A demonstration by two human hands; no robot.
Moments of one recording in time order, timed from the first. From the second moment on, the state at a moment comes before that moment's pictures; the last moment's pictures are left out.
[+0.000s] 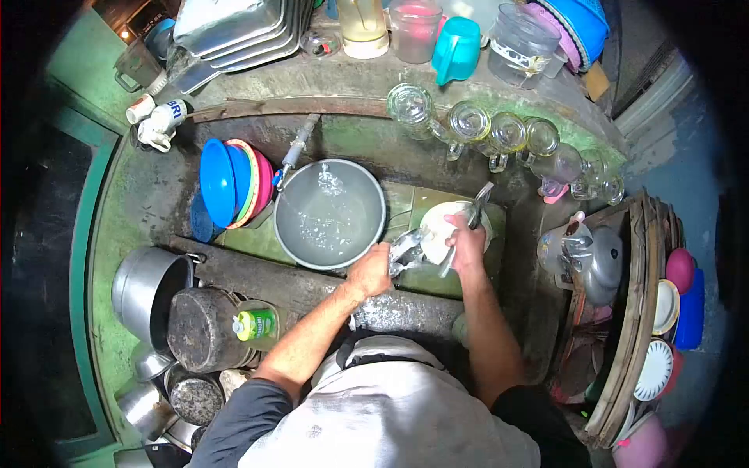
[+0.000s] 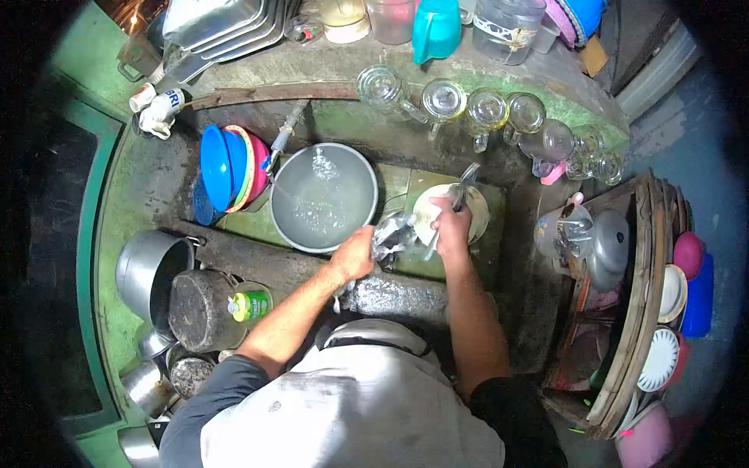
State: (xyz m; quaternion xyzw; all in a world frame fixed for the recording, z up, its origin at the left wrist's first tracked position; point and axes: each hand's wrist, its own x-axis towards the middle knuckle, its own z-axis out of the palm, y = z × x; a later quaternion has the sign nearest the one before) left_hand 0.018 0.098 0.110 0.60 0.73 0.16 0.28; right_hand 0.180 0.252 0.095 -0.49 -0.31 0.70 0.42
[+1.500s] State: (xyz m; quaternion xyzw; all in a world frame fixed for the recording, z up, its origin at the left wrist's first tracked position) left_hand 0.000 0.085 0.082 0.20 0.51 0.50 0.67; right_hand 0.194 0.256 0.052 -0.50 -0.24 0.69 0.46
